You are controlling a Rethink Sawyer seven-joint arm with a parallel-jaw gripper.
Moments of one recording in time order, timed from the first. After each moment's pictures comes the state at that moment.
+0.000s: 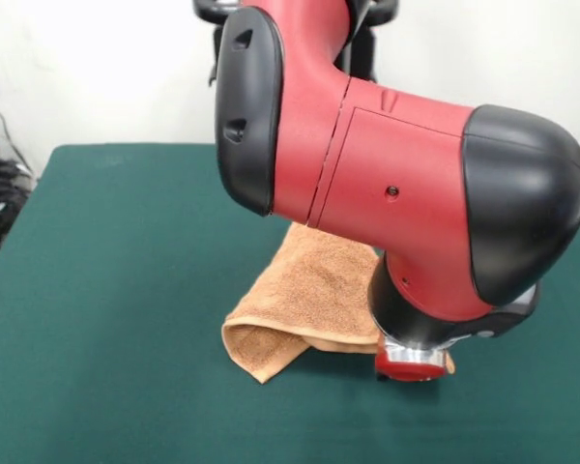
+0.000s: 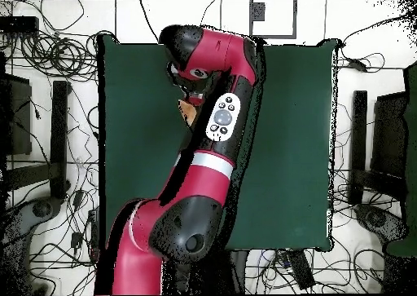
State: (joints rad) arm 0.00 0.29 -0.89 0.35 0.77 1.48 3.15
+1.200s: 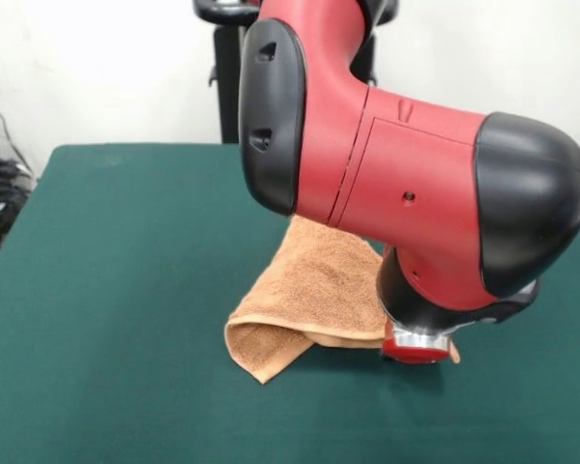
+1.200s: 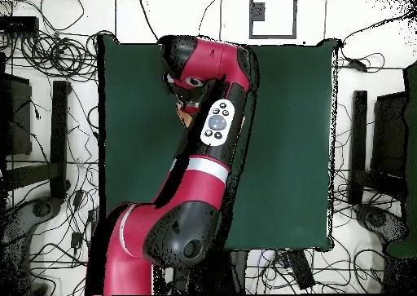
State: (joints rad) arm 0.05 0.24 -0.78 0.43 0.64 1.48 3.15
